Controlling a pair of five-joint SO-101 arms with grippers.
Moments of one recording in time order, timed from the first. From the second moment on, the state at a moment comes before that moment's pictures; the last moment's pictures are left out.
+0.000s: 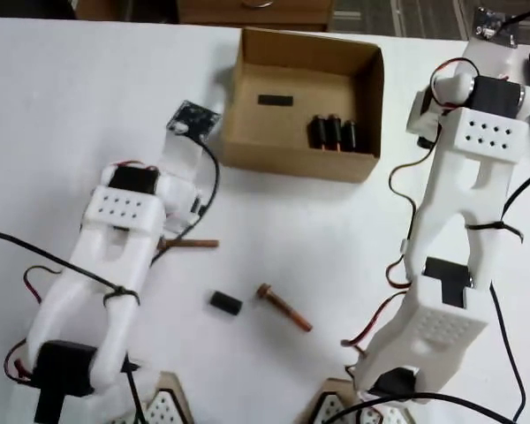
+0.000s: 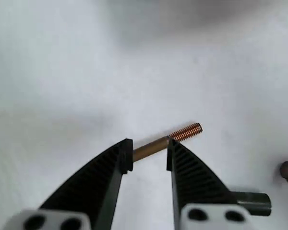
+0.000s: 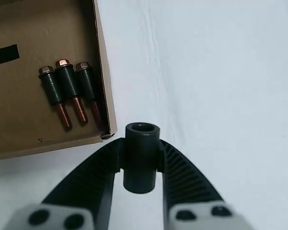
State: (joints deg) left arm 2.8 -14.1 29.5 65.5 -8.0; right arm 10.4 20.7 -41.3 93.2 -1.7
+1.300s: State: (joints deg) left arm 1.7 -4.7 29.8 69.1 51.7; right arm 2.8 20.7 -42.8 92.5 -1.7
